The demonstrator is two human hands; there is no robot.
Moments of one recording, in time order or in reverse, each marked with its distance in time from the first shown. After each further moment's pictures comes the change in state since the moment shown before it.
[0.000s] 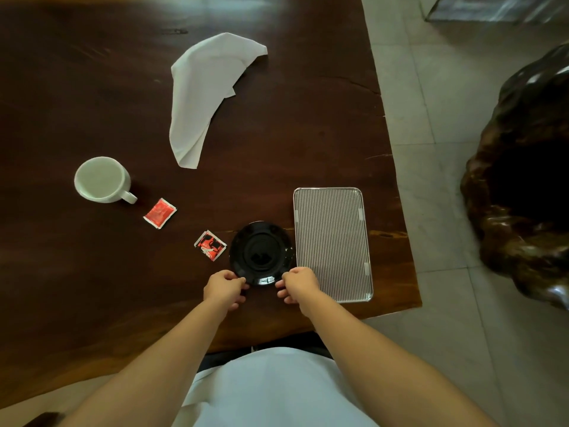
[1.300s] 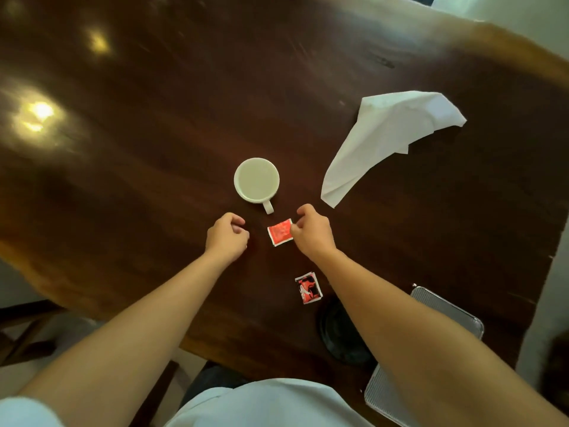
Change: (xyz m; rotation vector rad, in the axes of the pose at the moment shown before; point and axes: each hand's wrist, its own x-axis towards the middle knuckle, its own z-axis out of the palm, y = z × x) left_hand 0.074 0.043 -0.236 -0.201 0.405 0.106; right_hand -0.007 -0.237 0.204 -0.868 -0.135 -0.769
